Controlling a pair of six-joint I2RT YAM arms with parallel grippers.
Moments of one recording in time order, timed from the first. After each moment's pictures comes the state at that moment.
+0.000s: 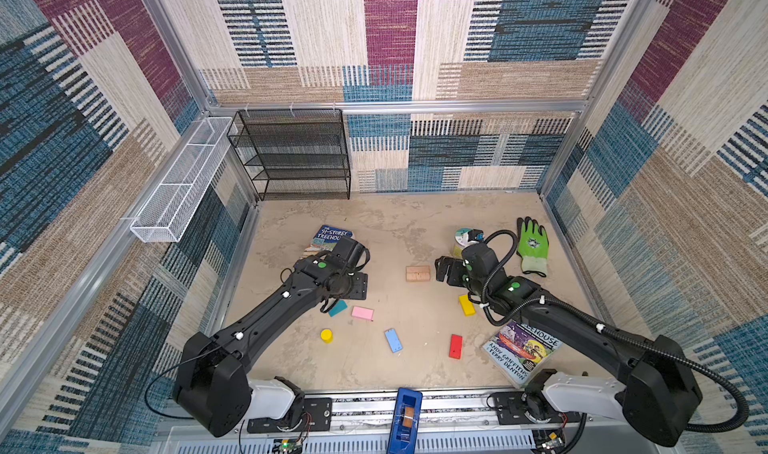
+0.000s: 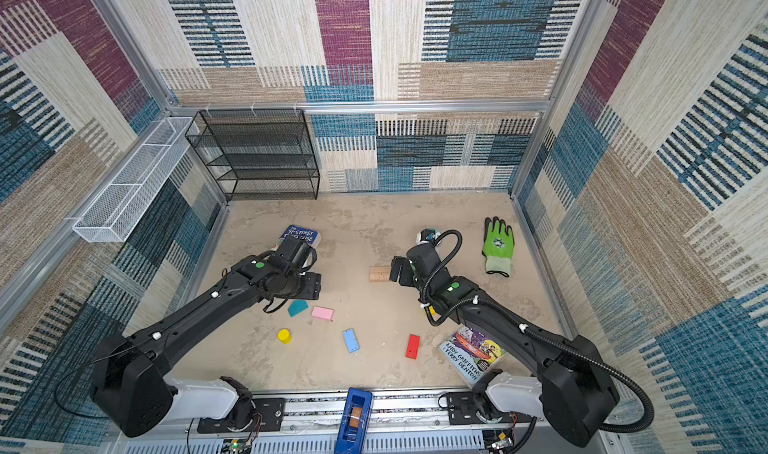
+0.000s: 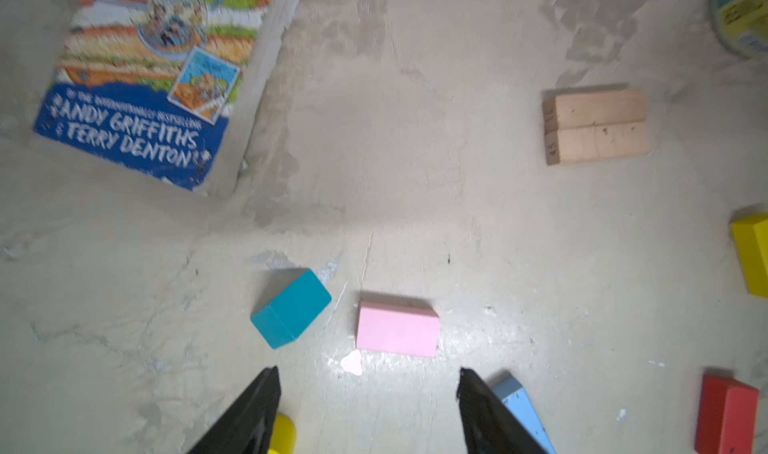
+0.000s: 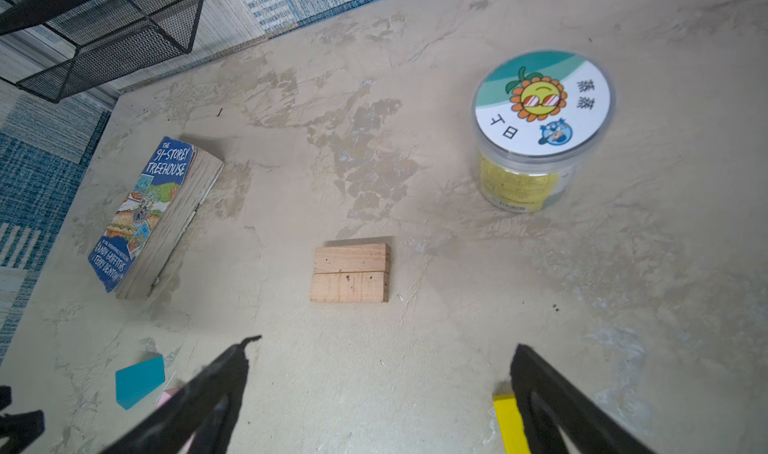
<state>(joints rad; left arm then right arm) -0.56 1.37 1.07 -0.88 -0.13 -0.46 0.62 1.22 0.81 -0.25 0.24 0.62</state>
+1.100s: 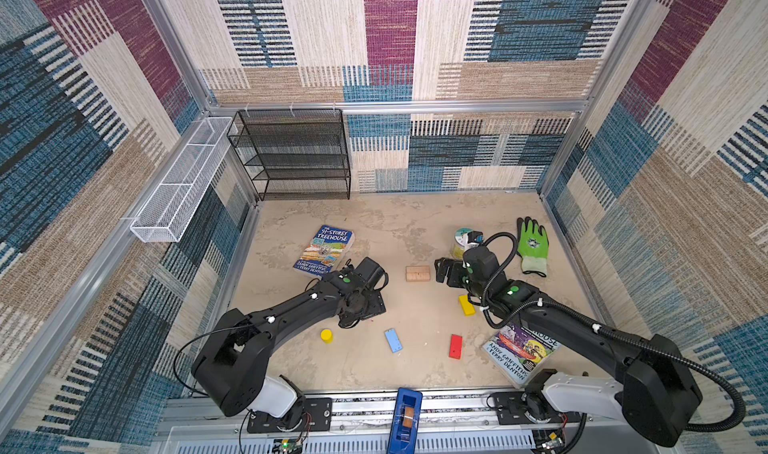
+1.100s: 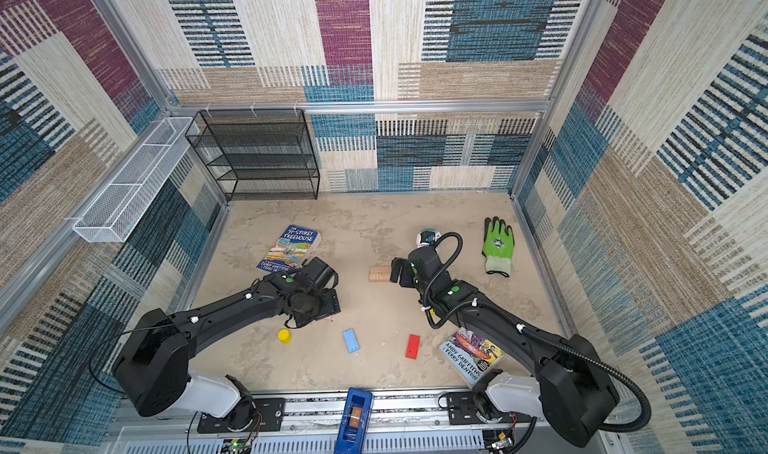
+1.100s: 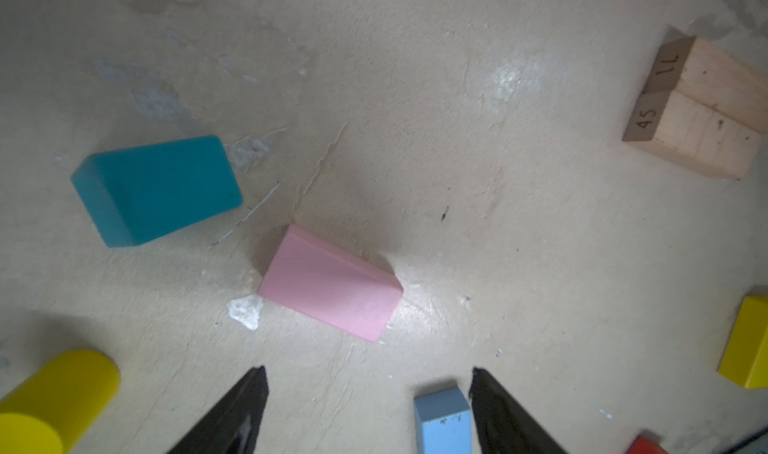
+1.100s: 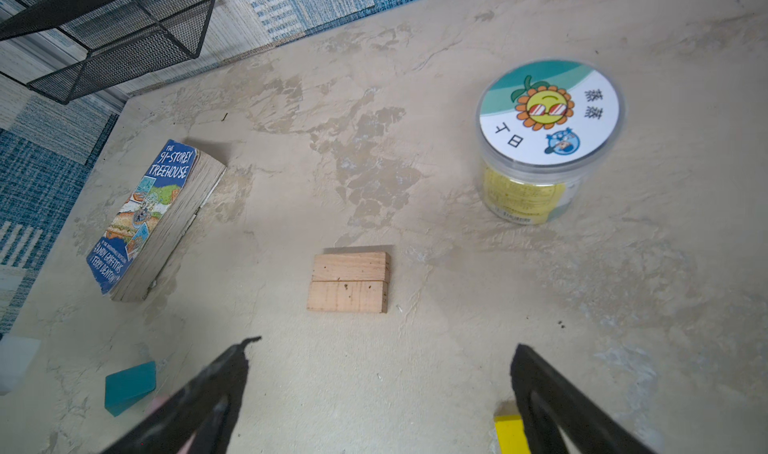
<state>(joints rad) -0.68 1.48 0.93 -0.73 -0.05 -0.98 0.61 1.24 0.76 -0.16 0.24 0.60</state>
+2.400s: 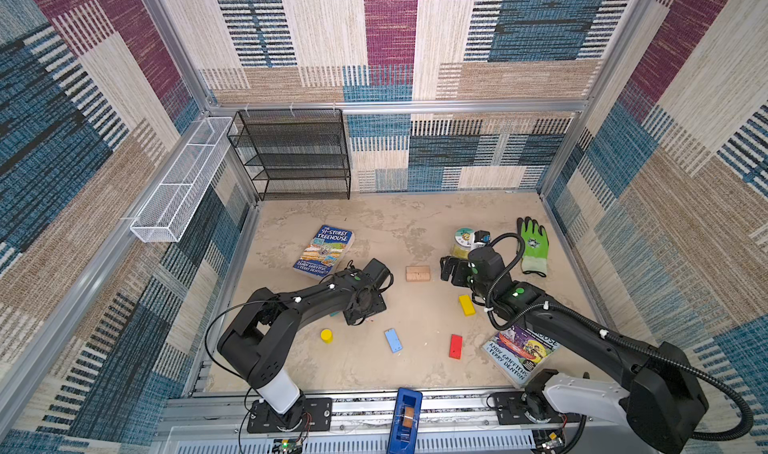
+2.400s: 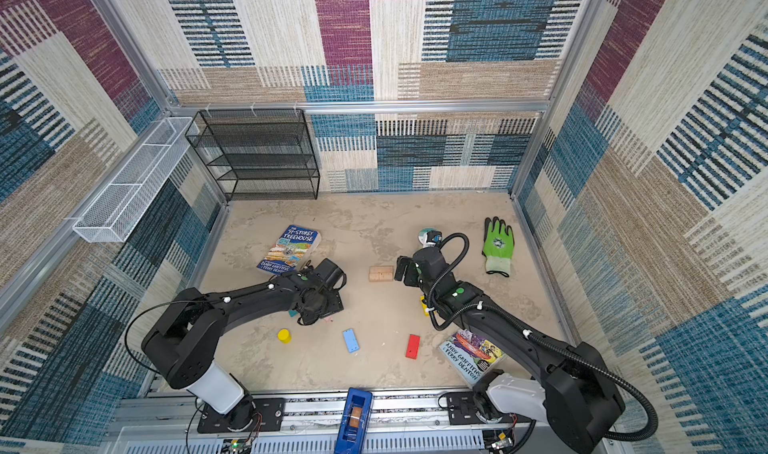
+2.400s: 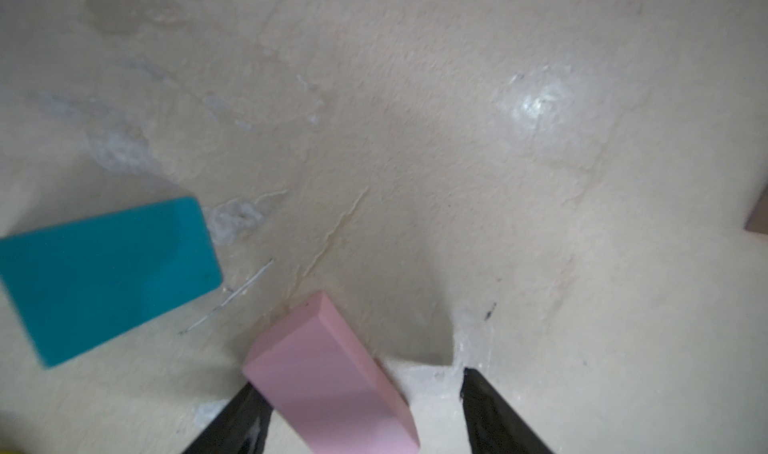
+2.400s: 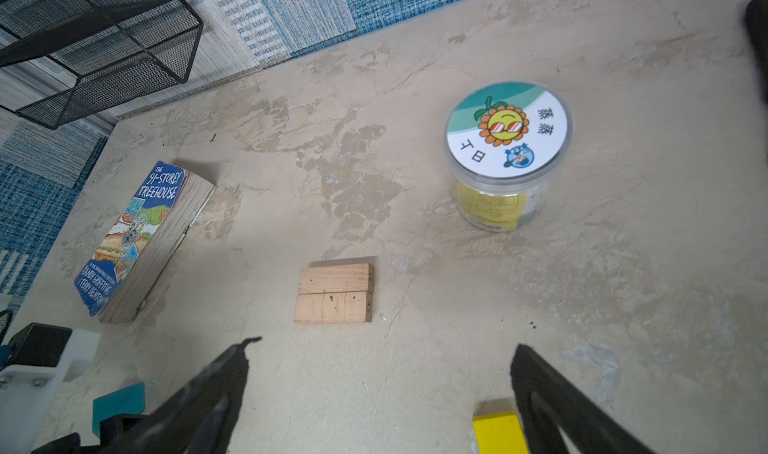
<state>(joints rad) -0.67 1.66 0.95 -0.63 -0.13 -1.01 0.60 1.19 0.75 -0.17 0.27 0.60</state>
